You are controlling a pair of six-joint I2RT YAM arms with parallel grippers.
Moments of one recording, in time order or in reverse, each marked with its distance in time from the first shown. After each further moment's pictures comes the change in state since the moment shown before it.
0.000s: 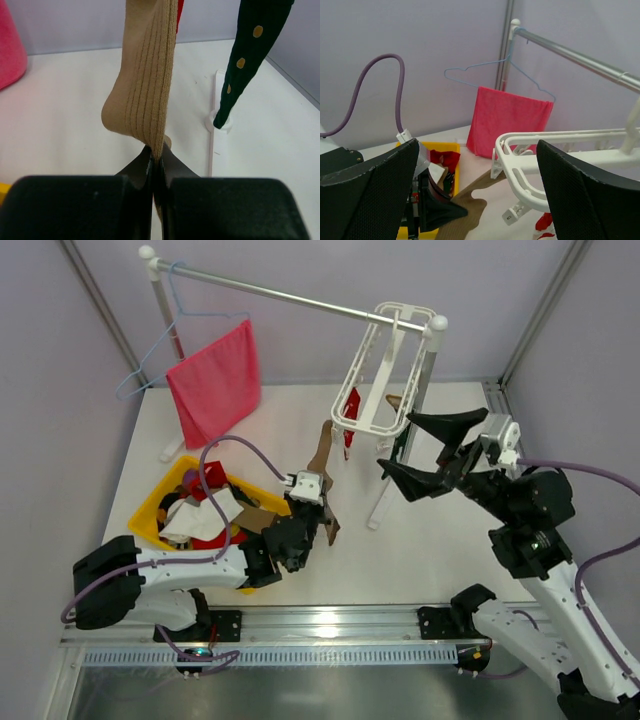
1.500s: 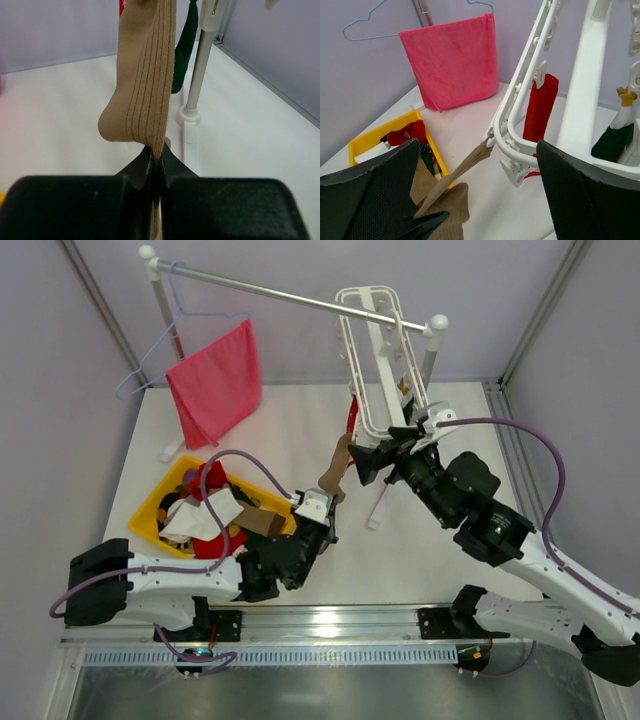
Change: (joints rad) left arm -0.145 -0.051 -0.013 0.044 -0.007 0.089; right arm 0.408 0.206 0.075 -0.260 0.829 0.049
